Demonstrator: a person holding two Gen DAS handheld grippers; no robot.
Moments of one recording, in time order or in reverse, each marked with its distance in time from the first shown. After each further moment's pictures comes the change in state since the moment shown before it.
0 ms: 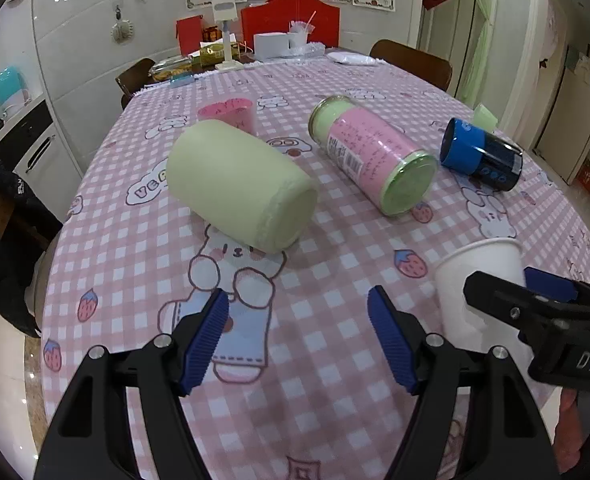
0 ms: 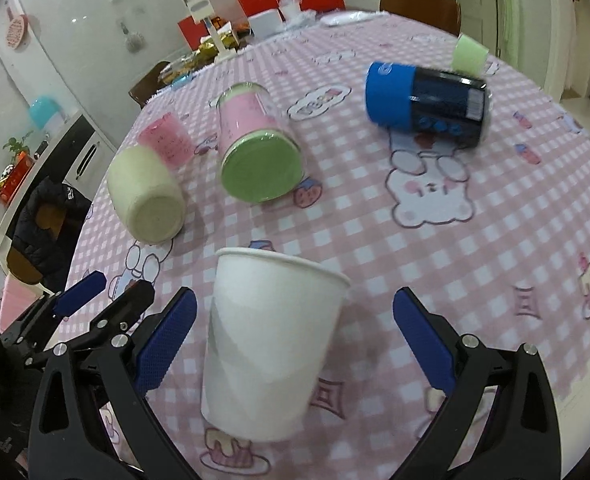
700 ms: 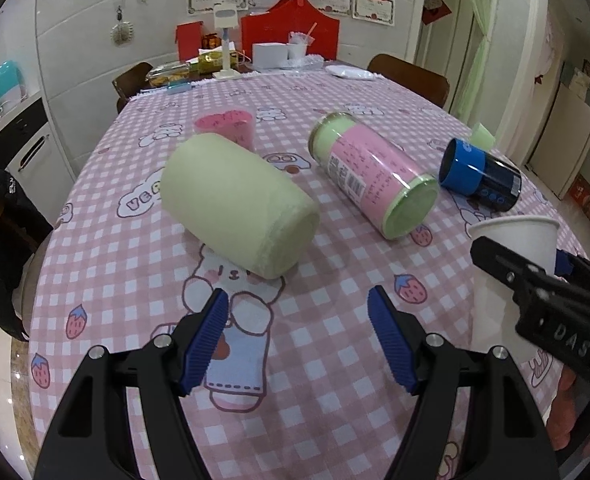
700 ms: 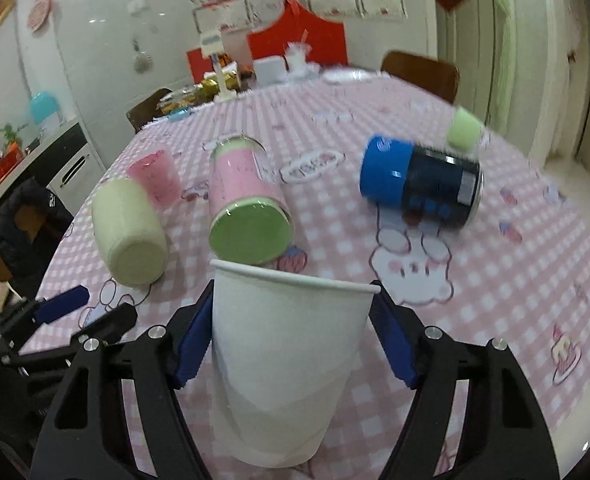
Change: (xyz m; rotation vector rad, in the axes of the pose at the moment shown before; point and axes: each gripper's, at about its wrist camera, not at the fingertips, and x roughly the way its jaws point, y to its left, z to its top) left arm 0.004 0.005 0.007 -0.039 -0.052 -0.032; right arm -0.010 0.015 0.008 -0.190 -0.254 -0.109
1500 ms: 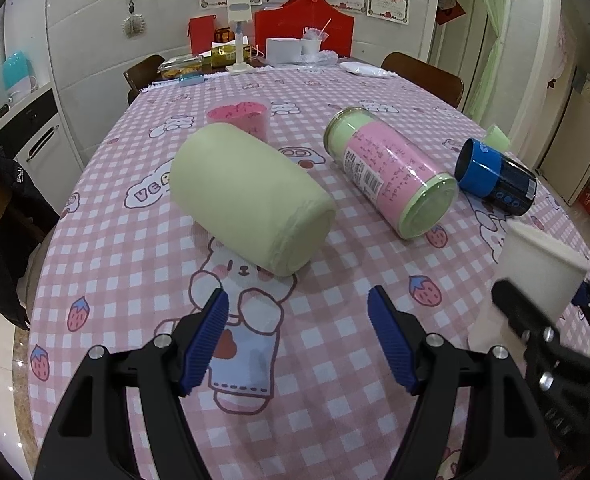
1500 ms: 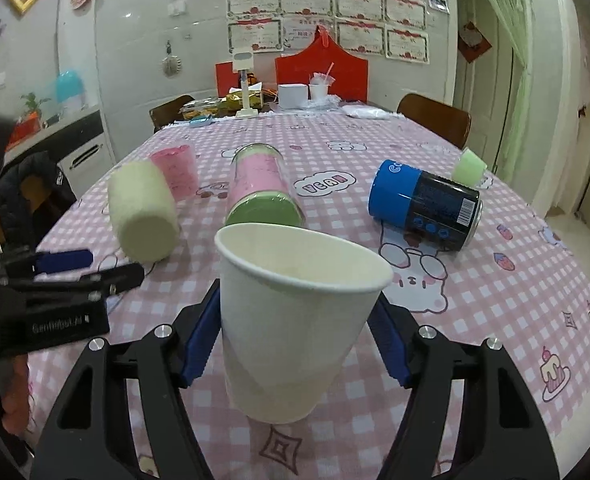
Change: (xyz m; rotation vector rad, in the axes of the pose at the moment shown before) left arm 0.005 0.004 -0.002 -0.028 0.012 0.035; right arm -0.008 0.014 -0.032 -0.146 -0.094 -0.024
